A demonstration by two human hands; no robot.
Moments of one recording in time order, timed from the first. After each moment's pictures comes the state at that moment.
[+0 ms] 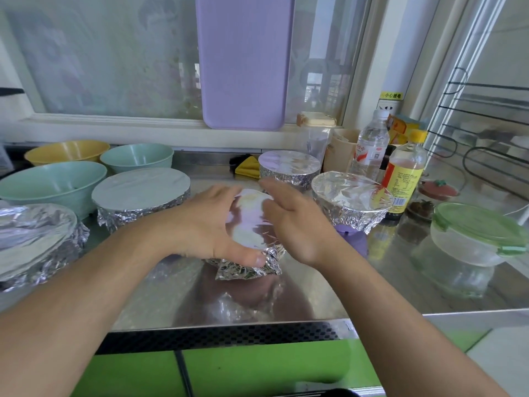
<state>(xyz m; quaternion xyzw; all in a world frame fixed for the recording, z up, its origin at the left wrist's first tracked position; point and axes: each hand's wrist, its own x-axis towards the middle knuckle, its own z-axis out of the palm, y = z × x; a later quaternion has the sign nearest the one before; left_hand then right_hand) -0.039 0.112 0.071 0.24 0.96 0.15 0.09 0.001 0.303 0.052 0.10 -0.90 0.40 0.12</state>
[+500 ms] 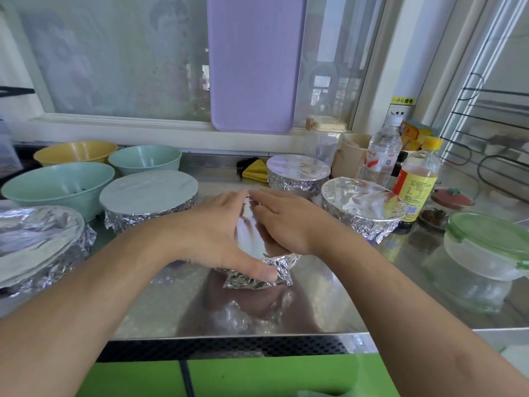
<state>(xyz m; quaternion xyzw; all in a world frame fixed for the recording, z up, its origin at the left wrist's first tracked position) -0.042 0.107 0.072 0.25 0.95 0.15 0.11 -0.047 0.298 0.056 0.16 -0.97 0.20 0.05</state>
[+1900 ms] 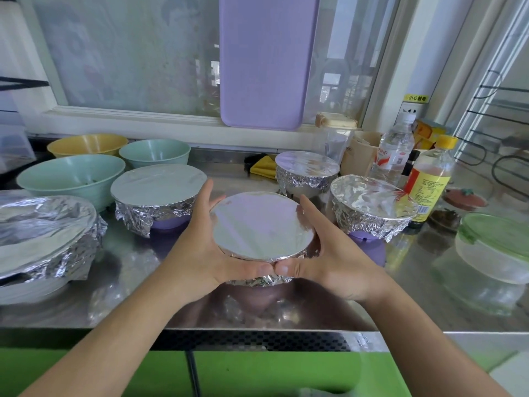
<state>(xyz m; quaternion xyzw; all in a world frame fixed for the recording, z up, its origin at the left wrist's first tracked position) -0.021 0.095 -0.006 0.17 0.78 0.60 -0.03 0.009 0.337 0.015 0.18 -0.83 0.53 0.01</state>
